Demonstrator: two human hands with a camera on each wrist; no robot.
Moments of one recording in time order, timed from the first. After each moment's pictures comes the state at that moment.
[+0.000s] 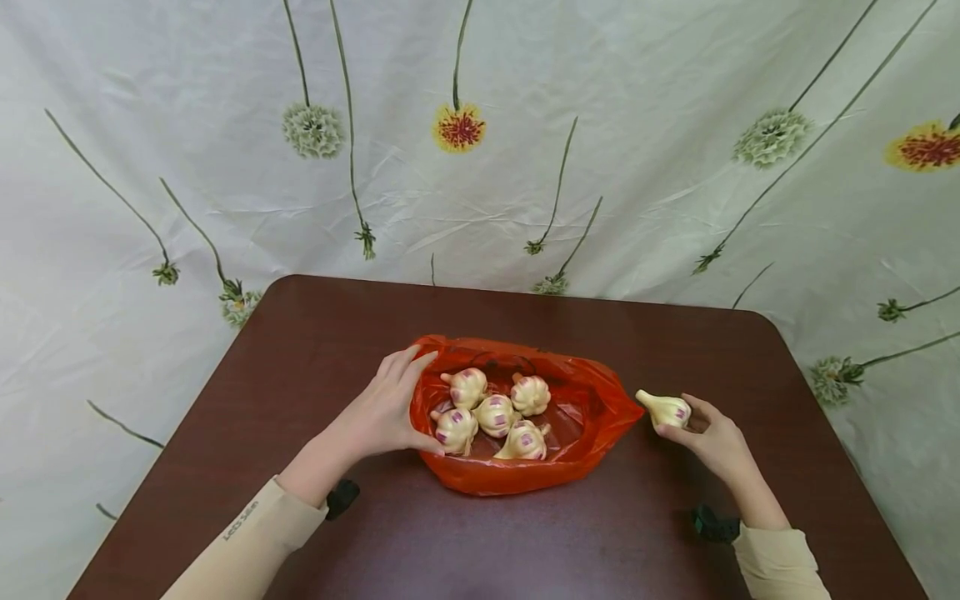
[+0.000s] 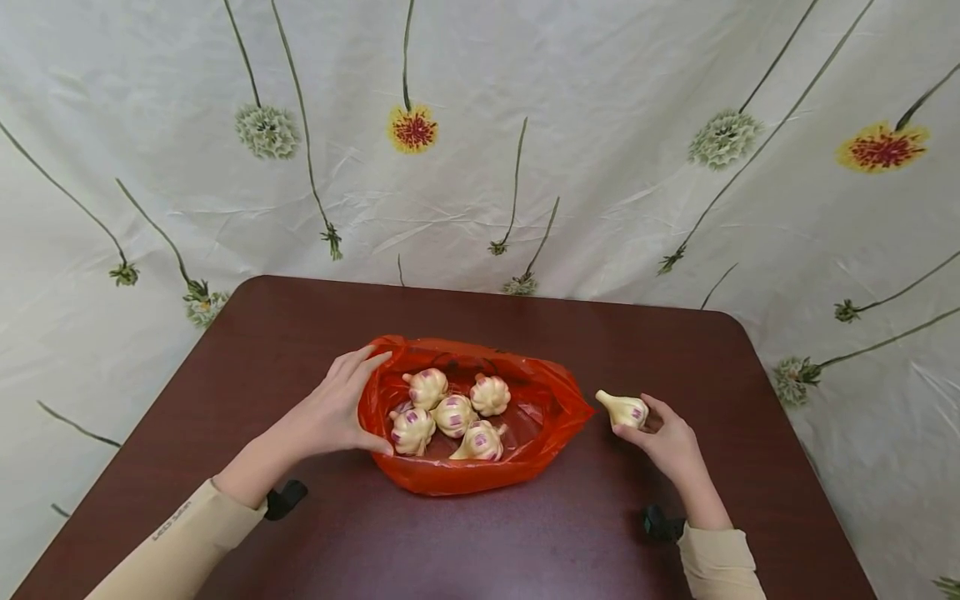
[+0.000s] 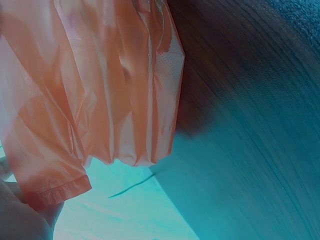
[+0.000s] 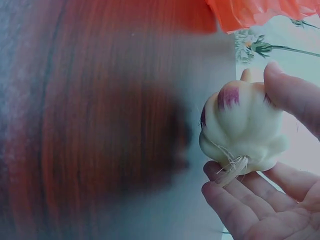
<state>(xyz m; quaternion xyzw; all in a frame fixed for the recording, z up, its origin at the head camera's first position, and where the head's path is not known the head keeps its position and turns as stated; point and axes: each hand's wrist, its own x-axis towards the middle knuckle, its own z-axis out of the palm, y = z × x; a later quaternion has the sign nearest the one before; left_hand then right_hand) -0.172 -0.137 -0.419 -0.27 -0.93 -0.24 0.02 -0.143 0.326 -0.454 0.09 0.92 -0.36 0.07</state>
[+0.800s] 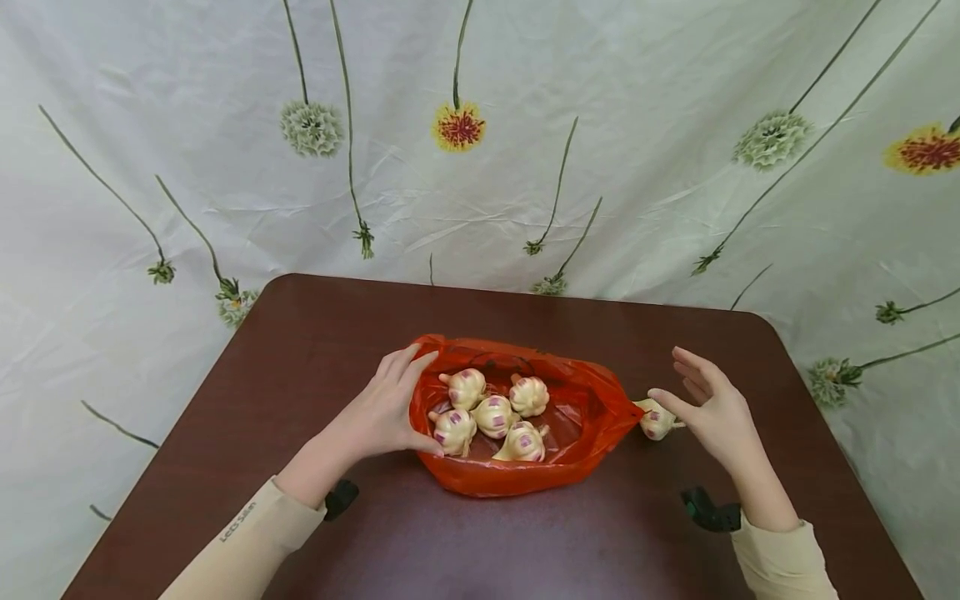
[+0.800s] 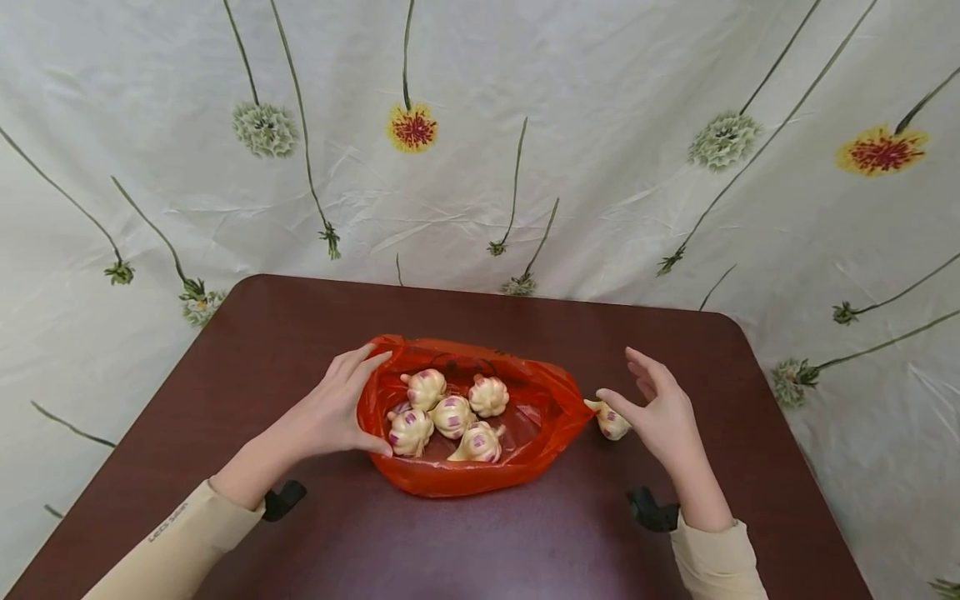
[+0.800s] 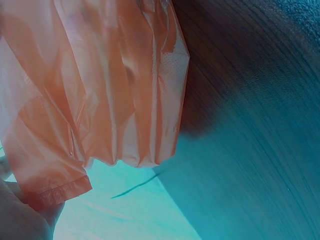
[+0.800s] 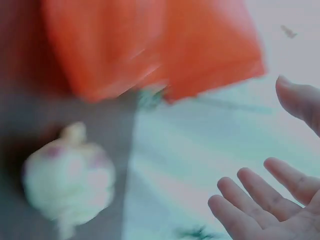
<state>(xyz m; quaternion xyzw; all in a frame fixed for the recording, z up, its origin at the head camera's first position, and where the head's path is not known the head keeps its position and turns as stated) -0.172 -0.136 -0.420 -0.27 -0.93 -0.24 0.02 -0.141 0.290 -0.383 0.02 0.91 -0.41 -0.02</state>
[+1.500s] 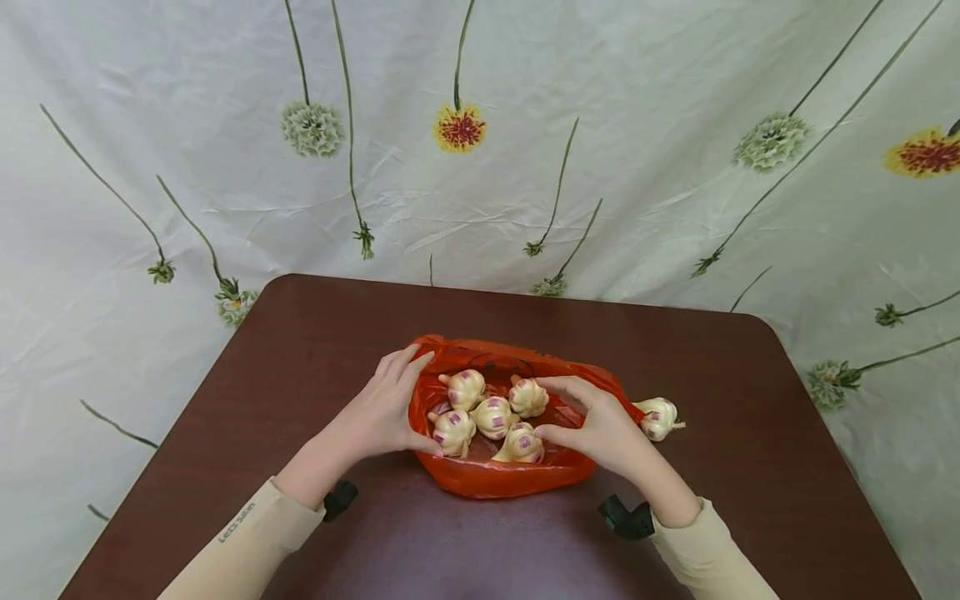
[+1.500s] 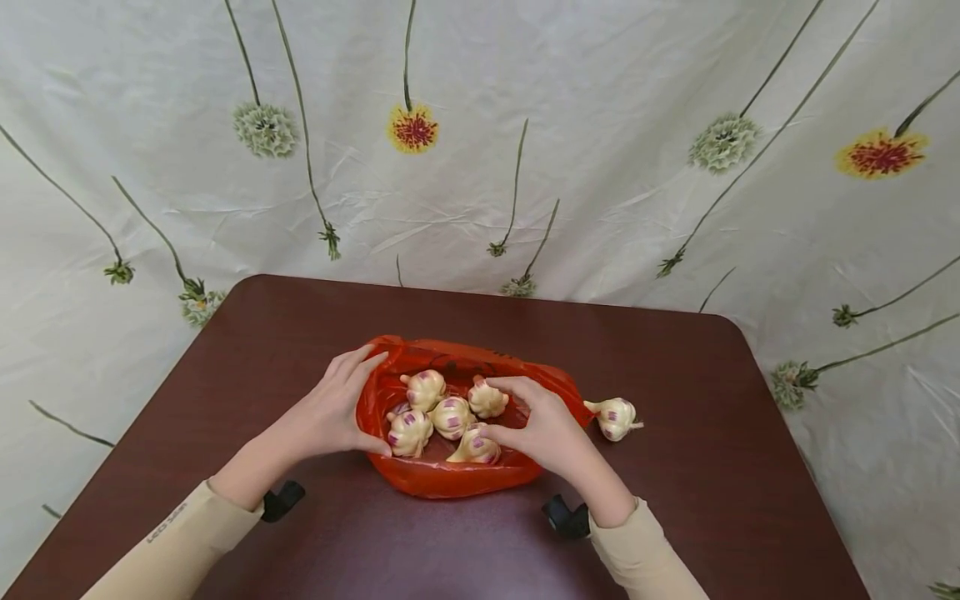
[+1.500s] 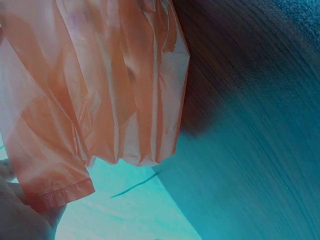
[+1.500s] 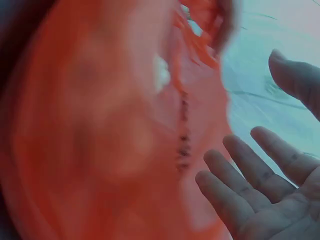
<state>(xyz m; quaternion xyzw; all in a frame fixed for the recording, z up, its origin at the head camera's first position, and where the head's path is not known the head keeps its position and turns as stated) -0.172 -0.135 -0.420 -0.27 -0.93 -0.23 0.03 -0.145 0.181 -0.389 -0.17 0.89 -0.43 0.06</state>
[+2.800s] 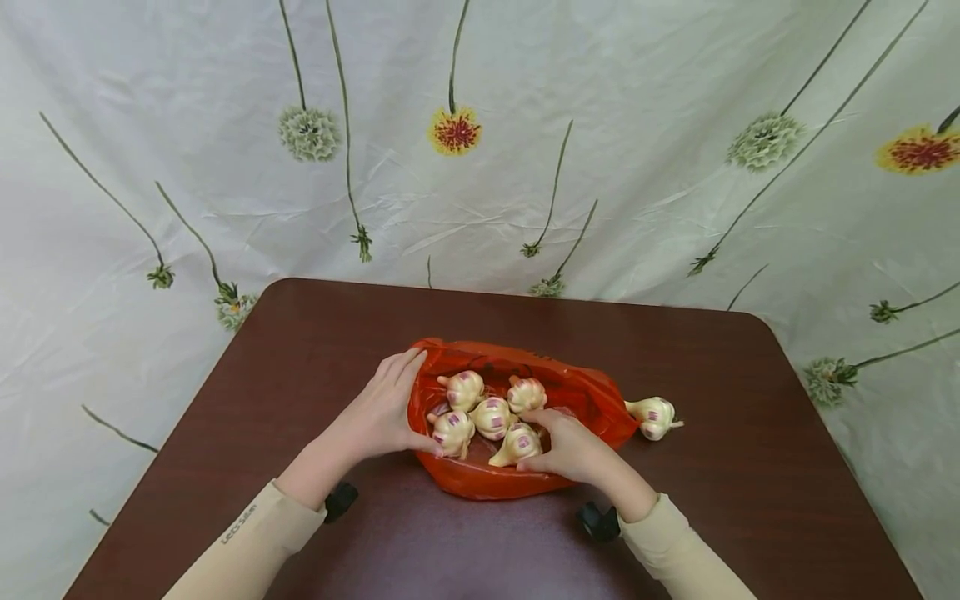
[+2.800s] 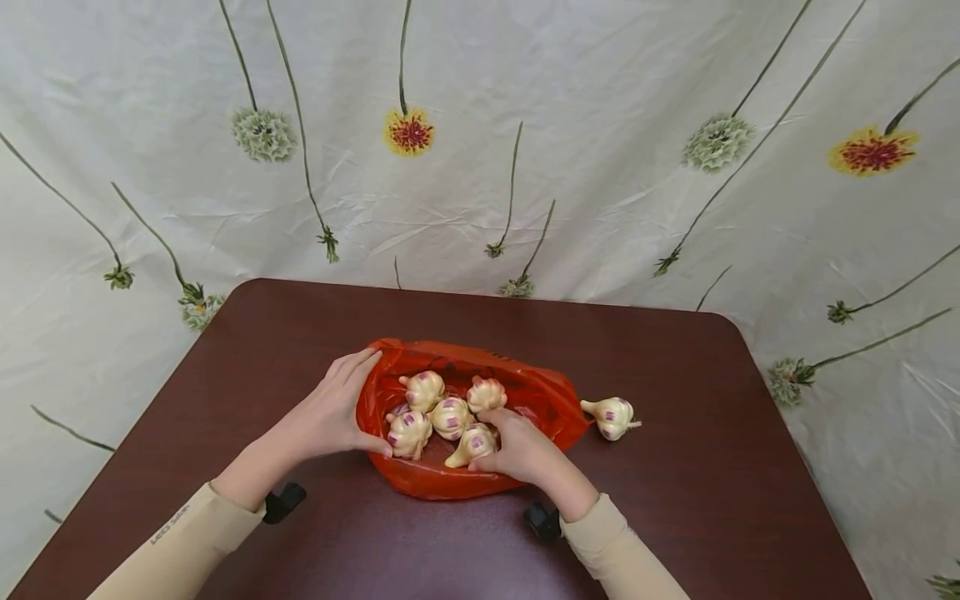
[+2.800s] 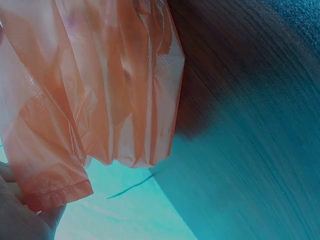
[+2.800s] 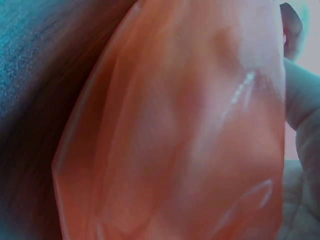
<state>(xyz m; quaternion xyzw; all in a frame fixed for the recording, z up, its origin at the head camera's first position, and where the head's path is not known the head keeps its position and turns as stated) -0.175 -0.135 -0.422 -0.27 -0.94 -0.22 0.04 -0.150 0.160 -0.436 -0.19 0.92 -0.32 0.15</state>
